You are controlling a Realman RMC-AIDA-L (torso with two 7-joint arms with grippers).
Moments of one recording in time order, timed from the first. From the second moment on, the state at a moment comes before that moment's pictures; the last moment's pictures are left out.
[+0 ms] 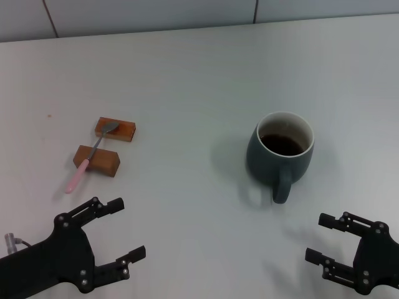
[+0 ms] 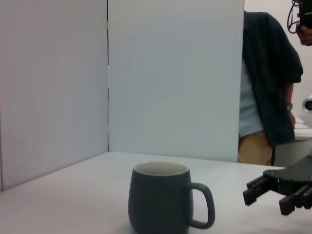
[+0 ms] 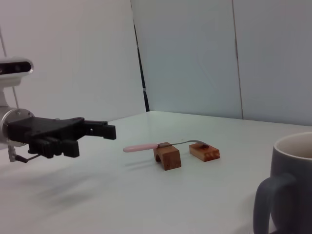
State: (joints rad) left arm -0.18 -1.96 1.49 0.27 1.08 1.63 -0.56; right arm 0.19 2.08 -0.32 -0.33 -2.20 -1.70 0.65
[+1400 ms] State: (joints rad) left arm -0.17 -1.97 1.45 0.27 1.08 1.64 -0.54; right arm 0.16 2.08 -0.17 -0.30 -2.19 -1.77 0.53
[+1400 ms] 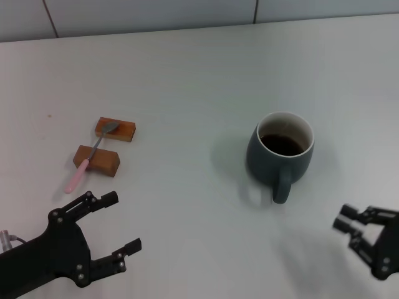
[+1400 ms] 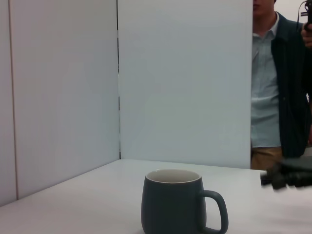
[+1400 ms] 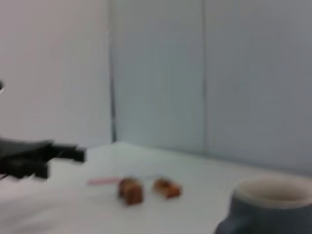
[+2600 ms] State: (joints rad) left arm -0.17 -1.97 1.41 0.30 1.08 1.64 -0.55; right arm 0.39 2.08 0.26 0.02 -2.22 -1.21 0.06
